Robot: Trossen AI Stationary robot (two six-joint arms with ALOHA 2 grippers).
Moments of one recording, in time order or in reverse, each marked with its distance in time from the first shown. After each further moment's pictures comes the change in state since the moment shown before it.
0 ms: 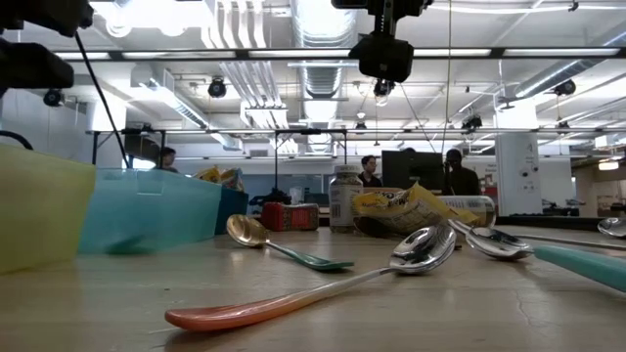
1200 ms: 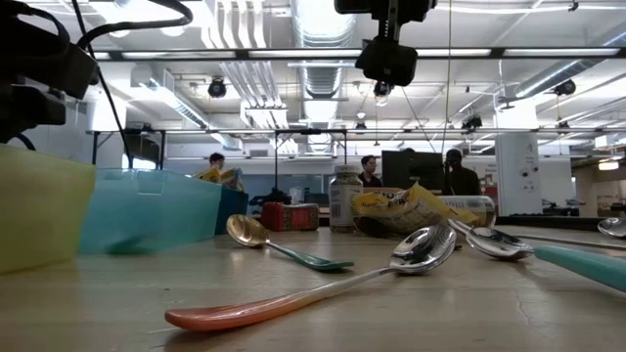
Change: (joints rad) left arm -0.001 0.164 -0.032 0.078 -0.048 -0.149; right arm 0.000 0.000 0.000 -0.046 0.029 -0.037
